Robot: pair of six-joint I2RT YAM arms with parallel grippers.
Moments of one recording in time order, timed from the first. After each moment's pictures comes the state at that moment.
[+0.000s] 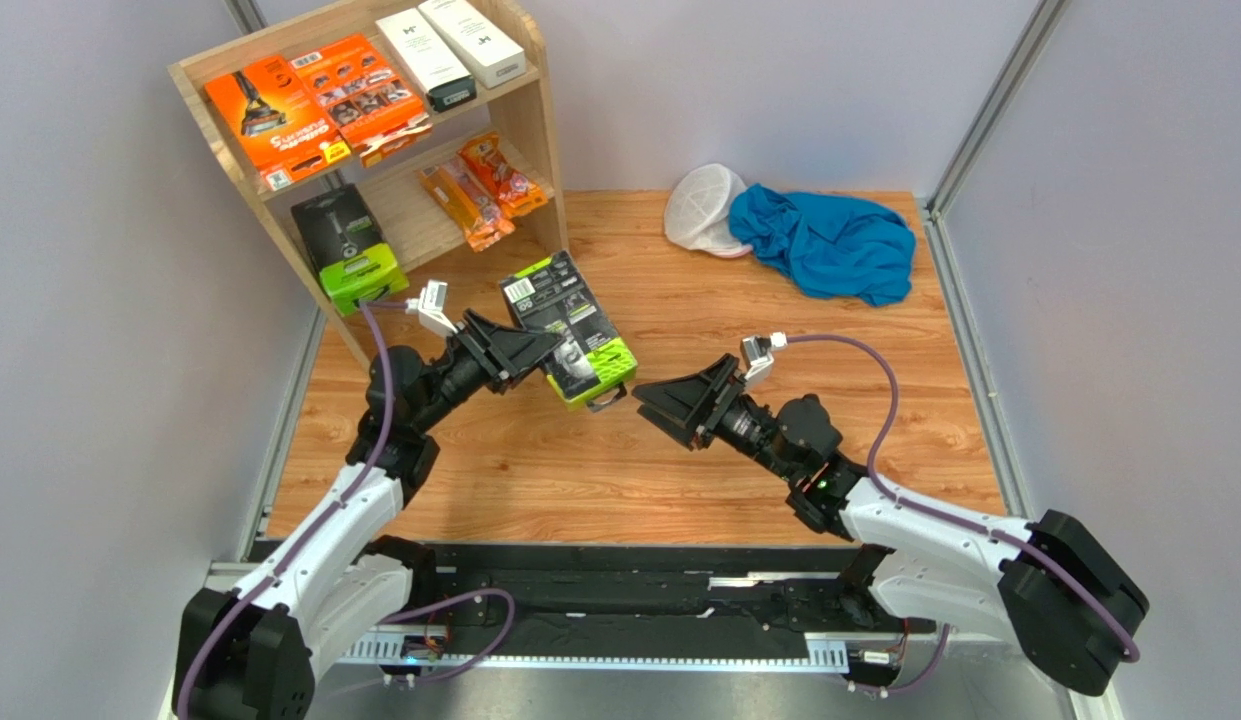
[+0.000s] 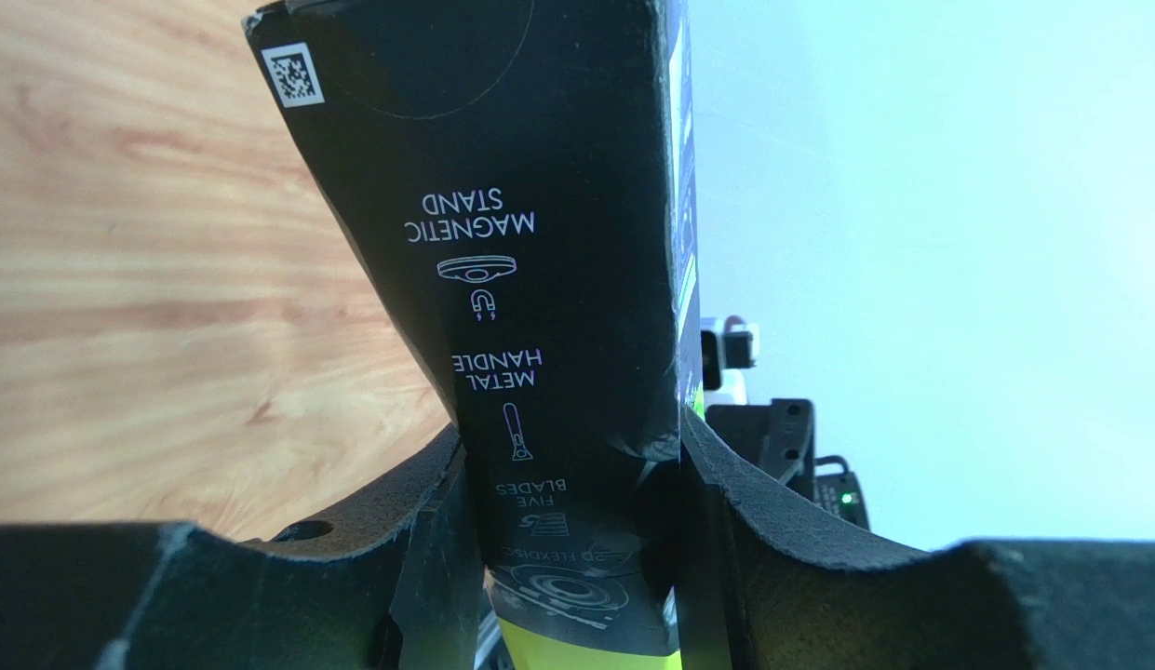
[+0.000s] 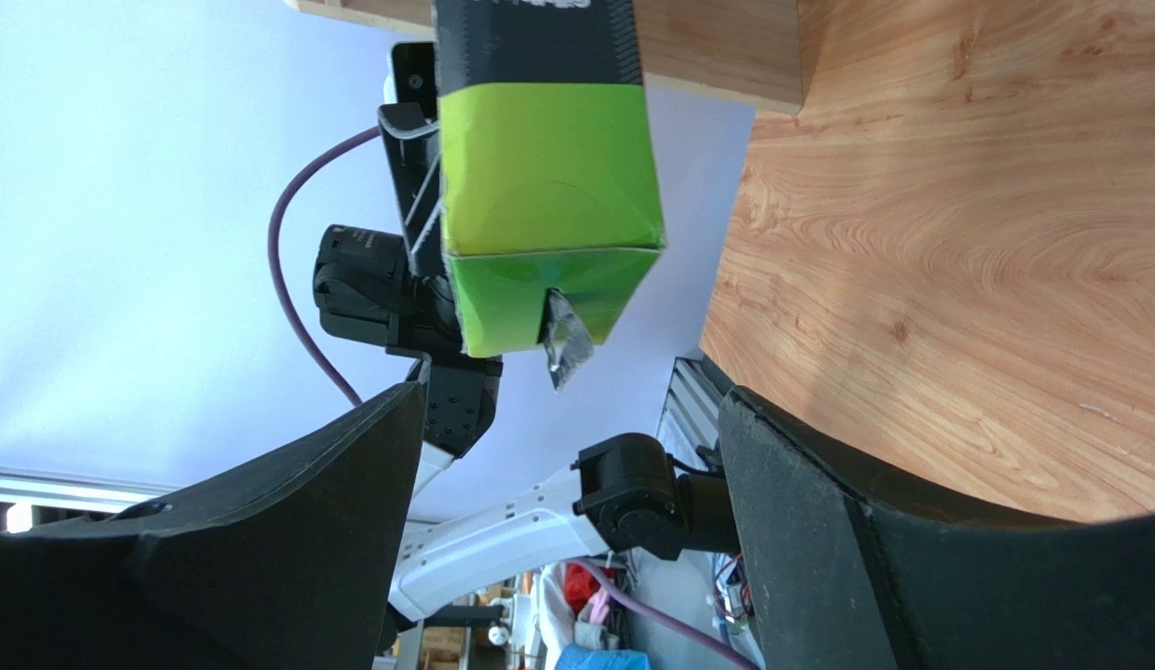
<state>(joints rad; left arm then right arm) -0.28 0.87 0.44 0.46 0.48 -1.20 0.81 1.04 0.35 0.77 -0.15 1.38</state>
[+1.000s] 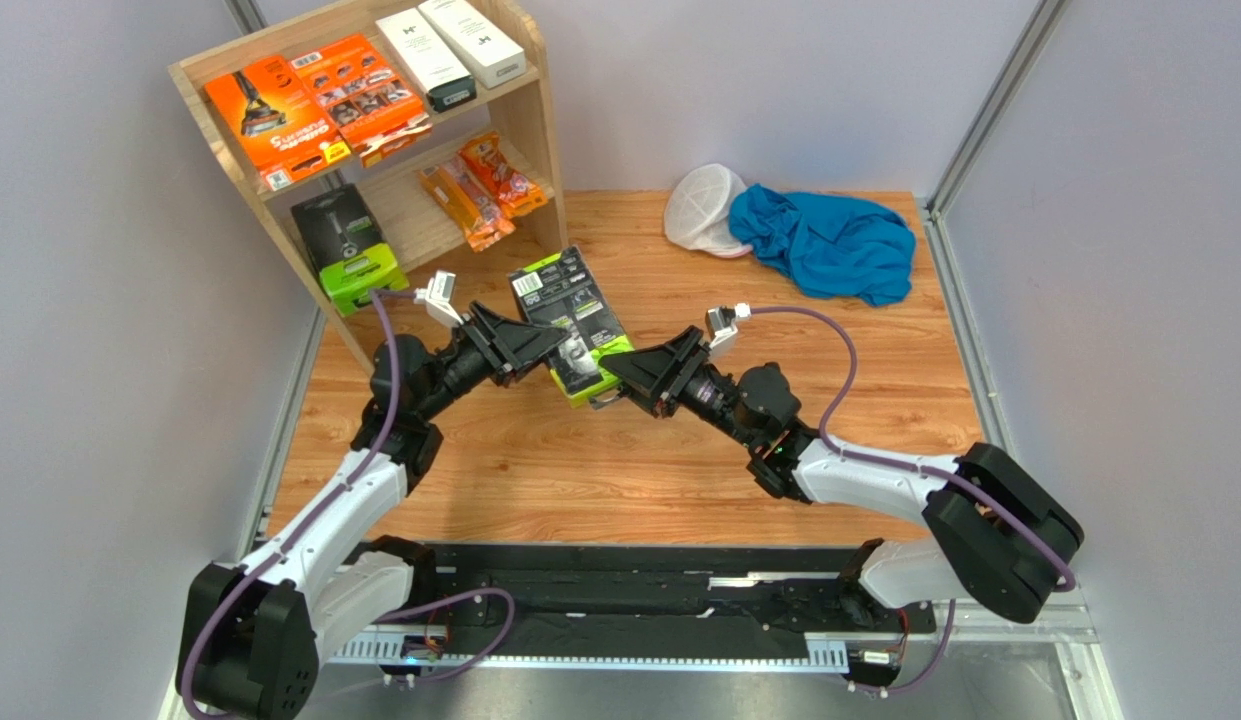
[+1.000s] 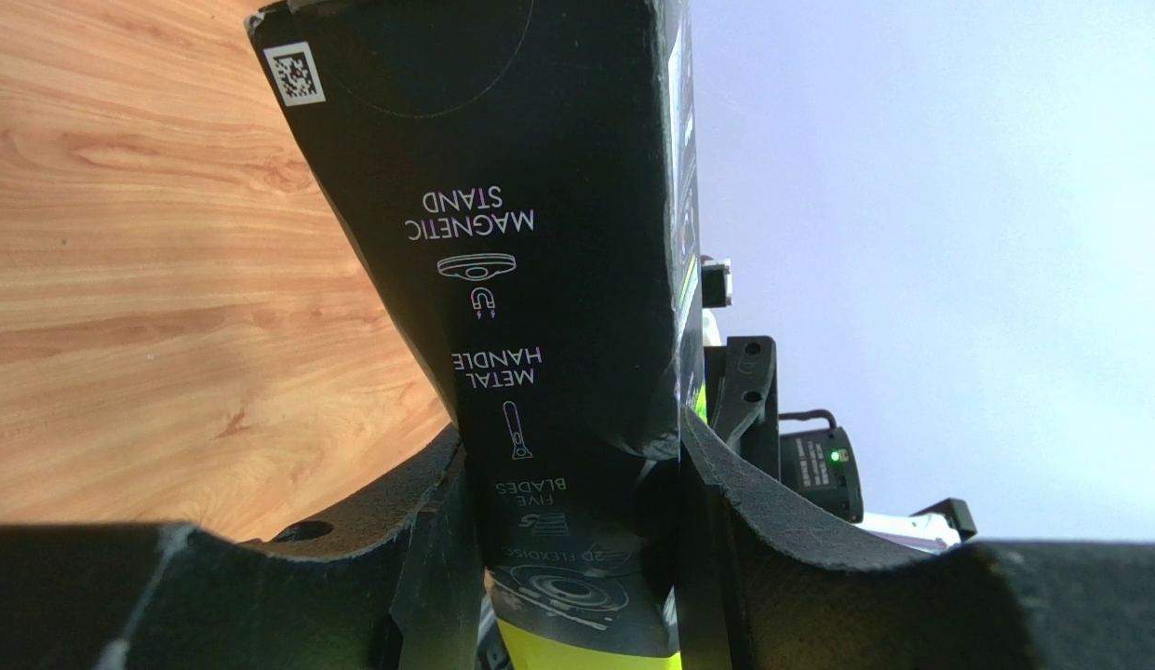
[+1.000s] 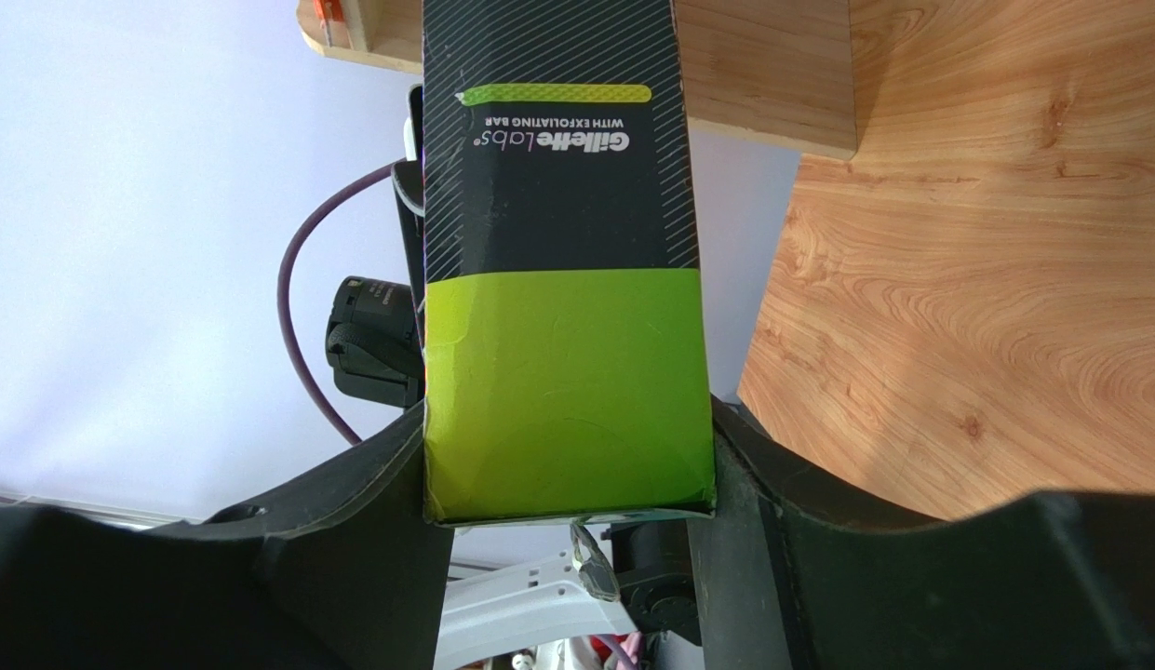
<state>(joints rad) -0.28 0.96 0.49 0.51 0.54 -1.21 0.81 1.34 0.52 0.94 -0.15 1.42</state>
